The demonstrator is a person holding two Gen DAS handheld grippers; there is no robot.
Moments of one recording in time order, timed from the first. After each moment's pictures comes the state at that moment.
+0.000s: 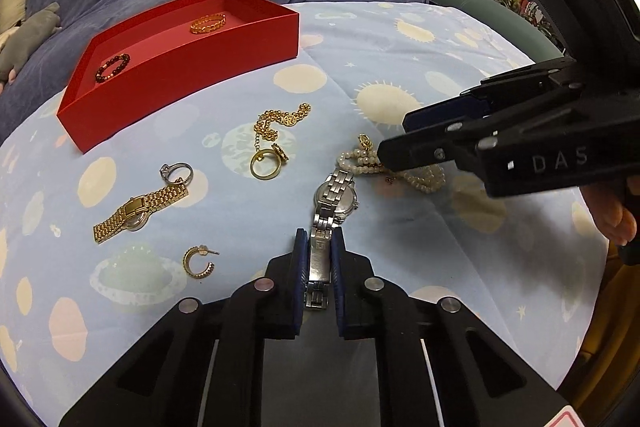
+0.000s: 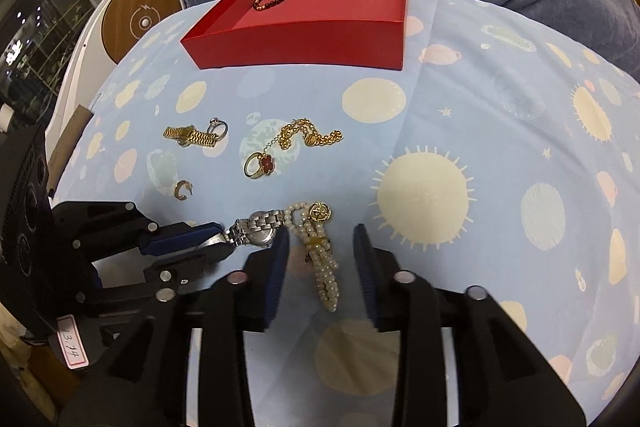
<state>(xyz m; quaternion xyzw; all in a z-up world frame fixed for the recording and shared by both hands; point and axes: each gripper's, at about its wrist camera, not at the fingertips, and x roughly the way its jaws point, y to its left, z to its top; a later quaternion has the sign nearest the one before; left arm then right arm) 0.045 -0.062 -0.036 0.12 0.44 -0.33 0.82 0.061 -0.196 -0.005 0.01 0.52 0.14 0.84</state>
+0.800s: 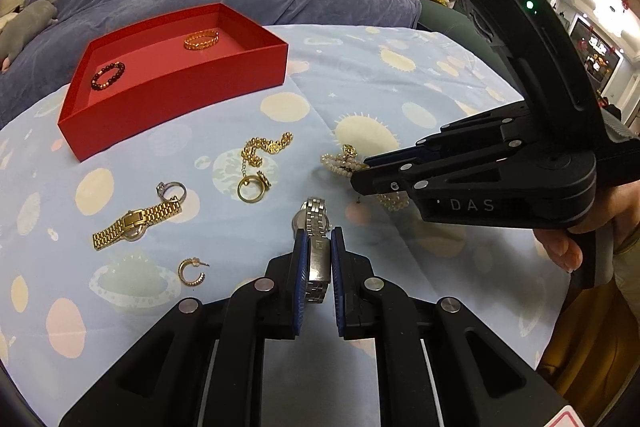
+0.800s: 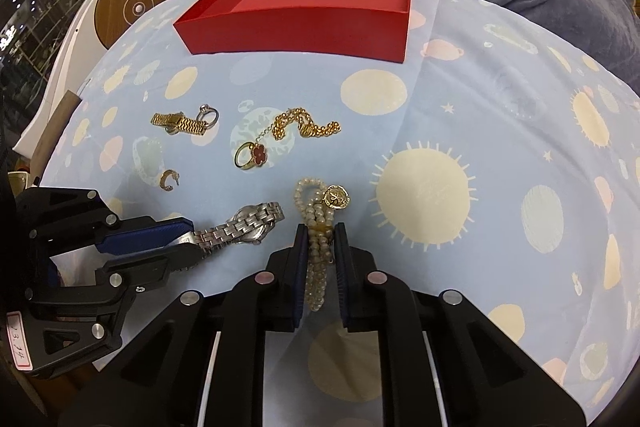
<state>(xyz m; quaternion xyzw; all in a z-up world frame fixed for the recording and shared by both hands) 0.039 -0.056 -0.007 0.07 0.43 -0.36 0.82 0.067 -0.196 -0.005 0.01 0.53 0.13 0.84</state>
